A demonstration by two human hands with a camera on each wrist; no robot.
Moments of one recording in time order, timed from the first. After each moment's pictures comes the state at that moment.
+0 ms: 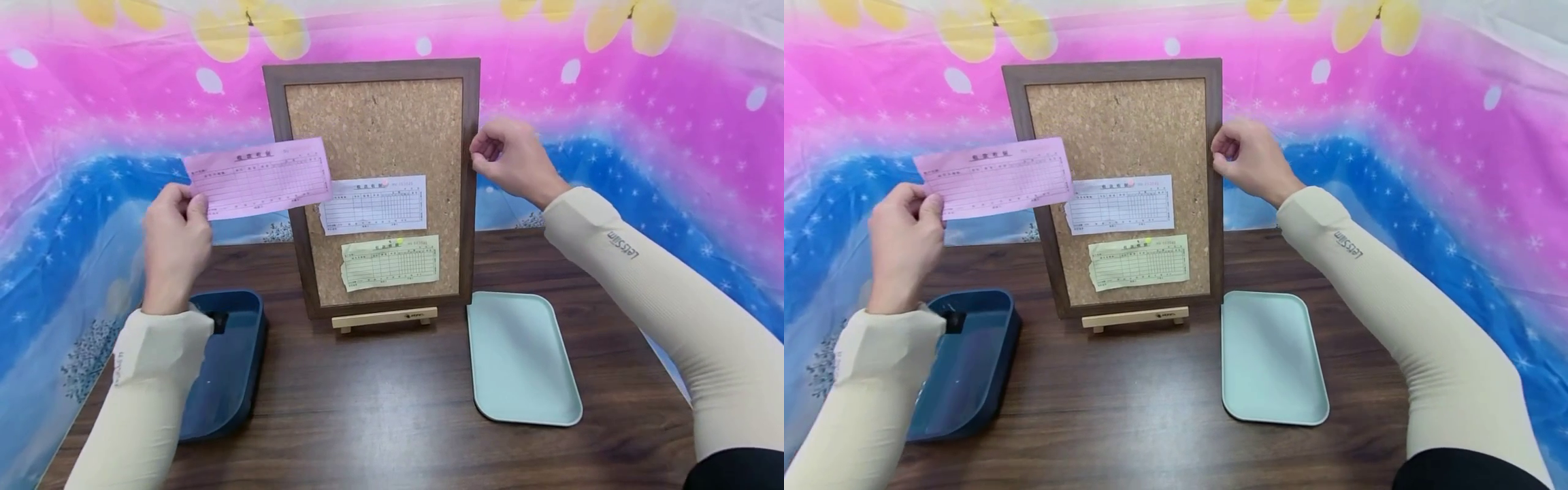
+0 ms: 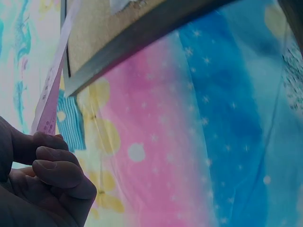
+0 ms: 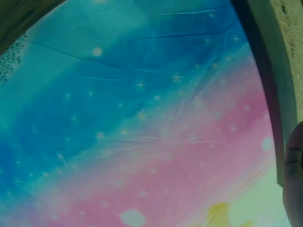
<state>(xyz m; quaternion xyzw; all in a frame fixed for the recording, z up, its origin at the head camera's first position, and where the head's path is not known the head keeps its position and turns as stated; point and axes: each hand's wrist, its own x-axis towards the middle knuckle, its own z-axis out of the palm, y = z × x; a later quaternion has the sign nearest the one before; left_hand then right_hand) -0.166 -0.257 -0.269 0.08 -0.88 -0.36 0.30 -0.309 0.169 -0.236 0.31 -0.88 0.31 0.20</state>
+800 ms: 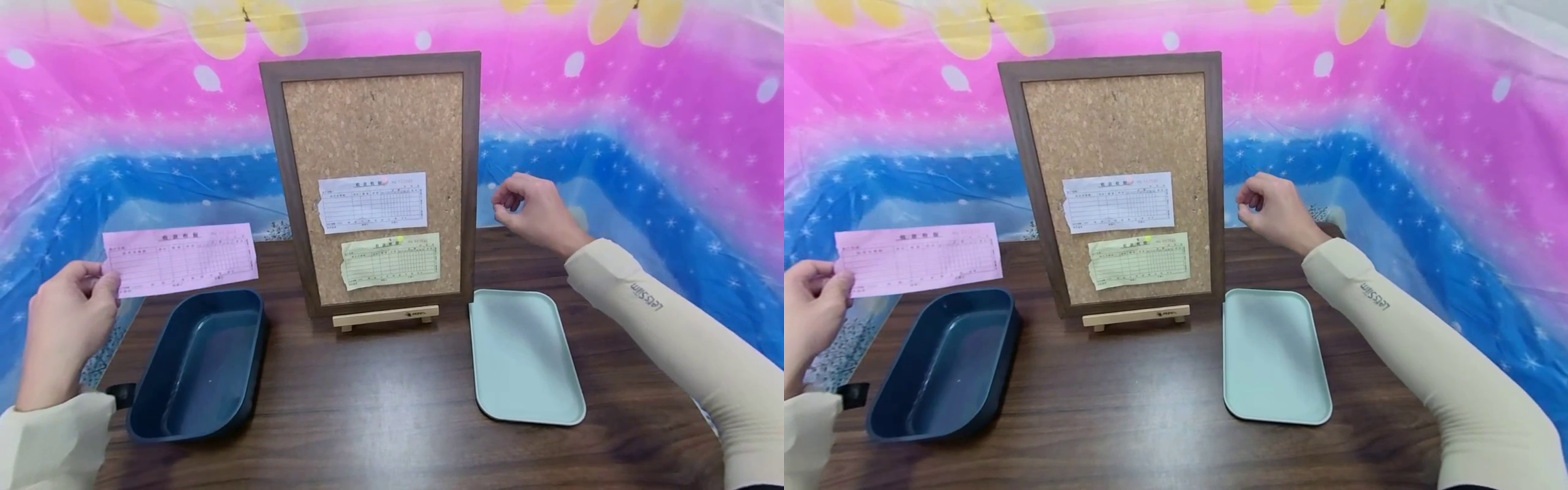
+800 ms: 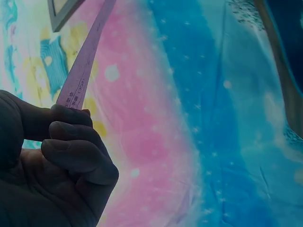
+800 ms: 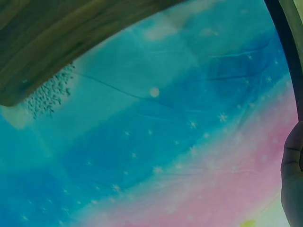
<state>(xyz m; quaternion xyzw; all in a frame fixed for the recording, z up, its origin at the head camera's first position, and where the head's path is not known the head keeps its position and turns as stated) -0.089 -0.340 -0.296 0.18 -0.94 -0.24 0.17 -0.285 0.211 -0.306 0.33 -0.88 0.29 0.21</state>
